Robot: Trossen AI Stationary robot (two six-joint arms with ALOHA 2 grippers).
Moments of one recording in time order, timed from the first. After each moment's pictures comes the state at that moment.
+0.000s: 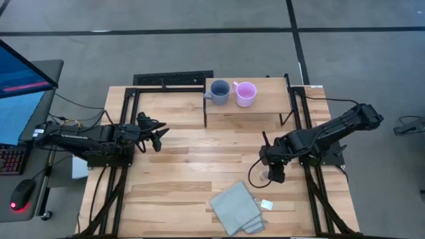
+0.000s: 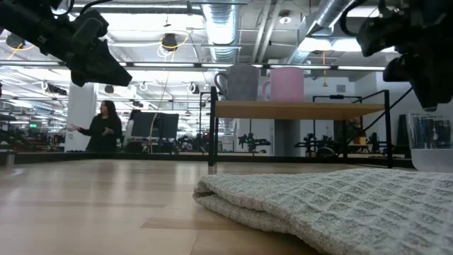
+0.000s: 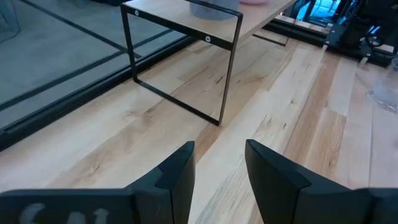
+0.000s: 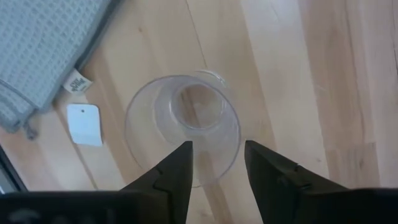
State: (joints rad) left arm -0.04 0.53 0.36 -0.28 -0.53 -0.38; right arm 0.33 1.28 0.90 -1.06 -0.10 0.59
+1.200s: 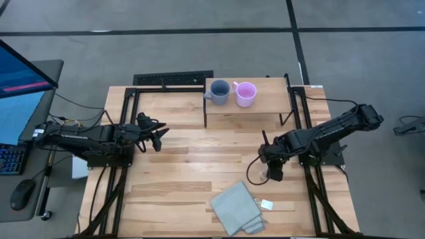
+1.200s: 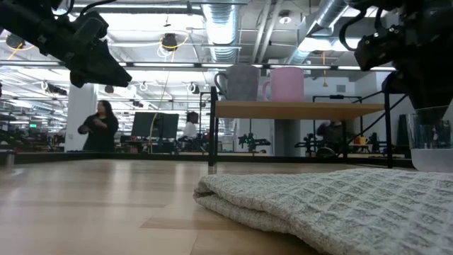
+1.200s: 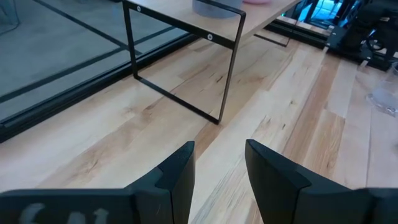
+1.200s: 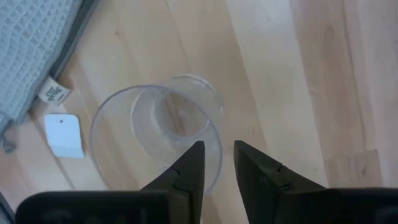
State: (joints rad) left arm -0.04 0.53 0.36 -0.28 -0.53 -0.41; right arm 0.29 1.28 0.83 -0.99 -0.10 0.57
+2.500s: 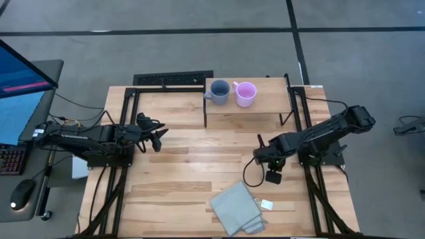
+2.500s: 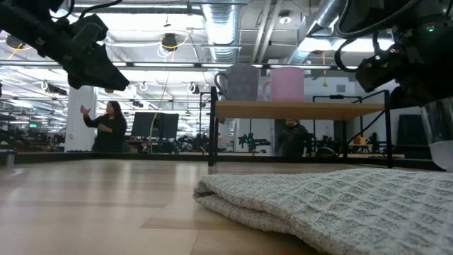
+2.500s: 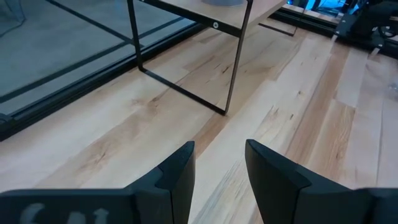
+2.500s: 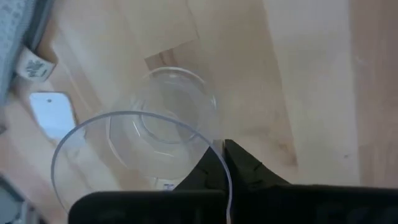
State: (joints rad) left arm -0.04 0.53 0.36 -0.32 -0.54 -0.41; right arm 0.26 1.41 0.83 -0.99 -0.22 0.55
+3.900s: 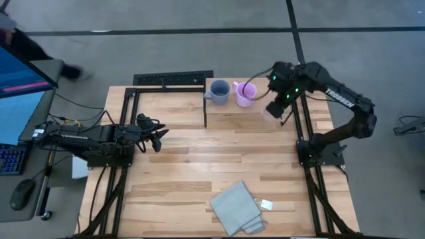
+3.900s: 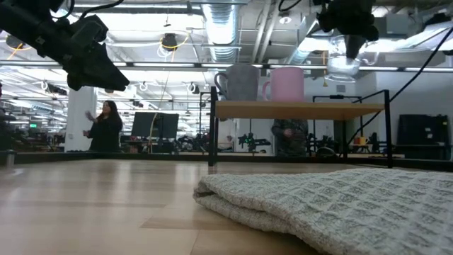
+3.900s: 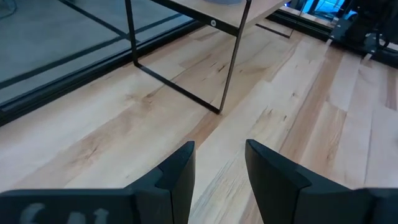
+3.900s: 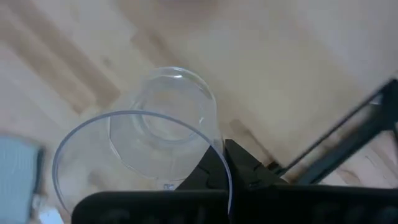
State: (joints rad) left arm -0.04 0.53 0.36 -0.32 -0.52 -0.45; right arm -0.54 1.36 1.55 -1.57 0.01 0.15
